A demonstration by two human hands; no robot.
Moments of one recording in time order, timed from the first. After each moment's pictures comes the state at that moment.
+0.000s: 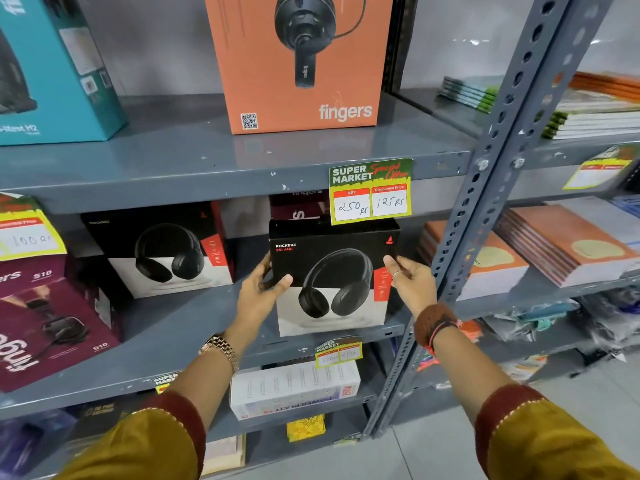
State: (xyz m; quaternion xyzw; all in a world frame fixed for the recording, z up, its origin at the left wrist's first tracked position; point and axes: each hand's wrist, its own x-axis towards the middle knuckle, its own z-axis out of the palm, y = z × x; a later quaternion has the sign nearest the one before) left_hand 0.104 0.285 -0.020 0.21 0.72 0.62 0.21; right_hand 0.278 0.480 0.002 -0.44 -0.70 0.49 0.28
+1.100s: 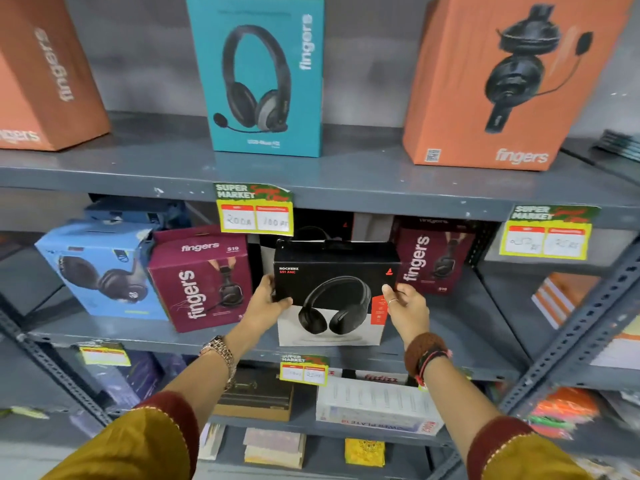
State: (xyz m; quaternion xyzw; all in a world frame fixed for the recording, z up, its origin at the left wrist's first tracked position) left_hand 0.032 0.080 0.008 0.14 0.78 0.58 0.17; right_hand 0.154 0.295 0.006 -0.36 -0.72 0.55 0.25
